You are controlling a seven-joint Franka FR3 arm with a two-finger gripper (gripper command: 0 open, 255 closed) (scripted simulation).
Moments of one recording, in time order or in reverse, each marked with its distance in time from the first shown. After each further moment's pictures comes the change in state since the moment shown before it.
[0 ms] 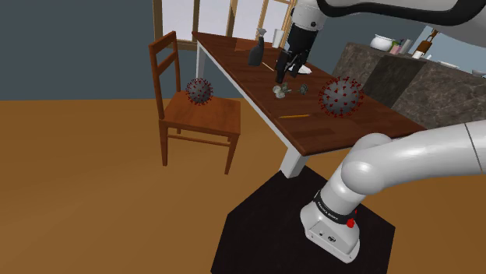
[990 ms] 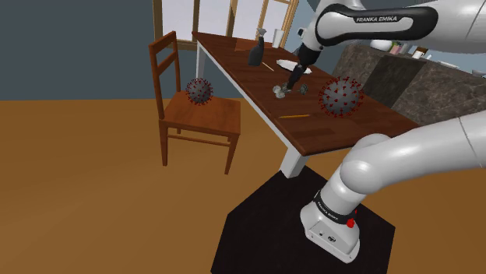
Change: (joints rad) arm -0.035 0.087 -0.320 -0.101 -0.175 0.328 -0.449
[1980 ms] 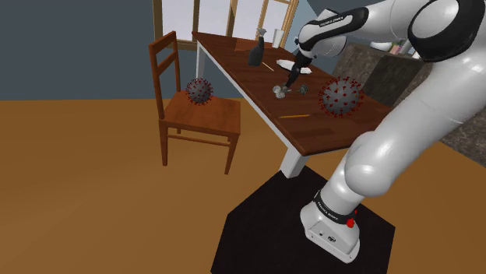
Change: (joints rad) arm 0.154 0.490 -0.436 0.273 0.231 0.341 -0.661
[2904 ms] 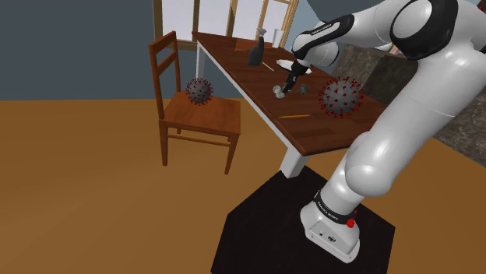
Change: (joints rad) arm 0.017 0.096 -0.042 -0.030 0.113 0.108 -0.117
